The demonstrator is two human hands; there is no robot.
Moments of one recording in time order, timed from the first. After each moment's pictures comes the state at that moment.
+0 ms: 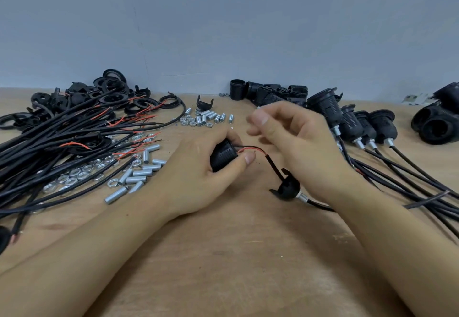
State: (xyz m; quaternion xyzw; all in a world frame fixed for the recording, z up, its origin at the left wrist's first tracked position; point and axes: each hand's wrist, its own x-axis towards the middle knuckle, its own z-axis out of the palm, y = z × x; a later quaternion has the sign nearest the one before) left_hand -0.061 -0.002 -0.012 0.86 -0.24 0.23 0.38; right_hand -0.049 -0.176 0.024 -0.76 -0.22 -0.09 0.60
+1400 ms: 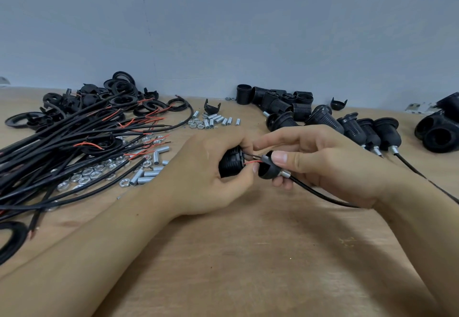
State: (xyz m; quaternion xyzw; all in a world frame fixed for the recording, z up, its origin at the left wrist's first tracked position) left_hand -0.067 0.005 0.001 0.85 -0.32 0.27 0.33; right_hand -0.050 -0.205 0.037 -0.75 -0.25 0.19 0.57
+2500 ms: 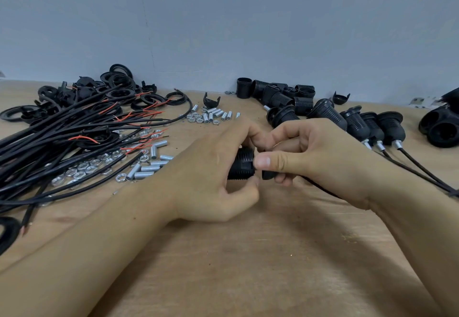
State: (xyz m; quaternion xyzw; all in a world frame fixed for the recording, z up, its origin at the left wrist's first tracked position) left_hand -0.076 0.001 0.004 0.87 -0.35 0.19 0.30; right_hand -0.061 -0.191 0.040 -0.81 -0.22 0.12 0.53
